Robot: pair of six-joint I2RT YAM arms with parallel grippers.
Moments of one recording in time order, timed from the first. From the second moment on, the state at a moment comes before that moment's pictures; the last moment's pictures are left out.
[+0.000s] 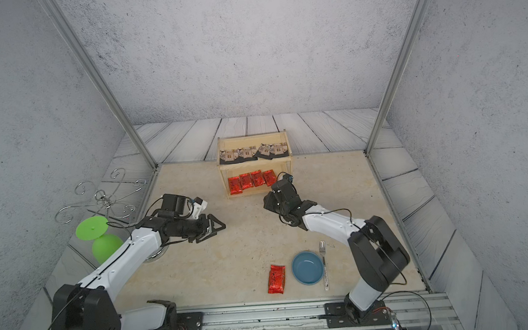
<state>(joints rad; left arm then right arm) -0.23 1.26 0.84 -0.62 0.67 -0.49 0.67 1.53 1.02 -0.16 0.02 0.82</state>
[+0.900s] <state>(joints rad) -0.31 1.33 0.80 -0.53 0.65 -0.60 1.12 1.32 0.84 -0.76 -0.16 0.48</state>
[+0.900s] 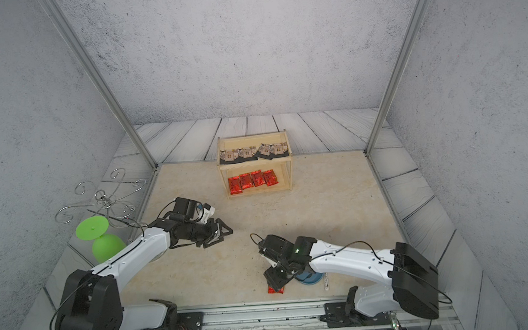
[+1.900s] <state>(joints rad) -0.31 1.33 0.78 -0.53 0.65 -0.60 1.13 1.55 0.85 -0.67 -0.09 0.54</state>
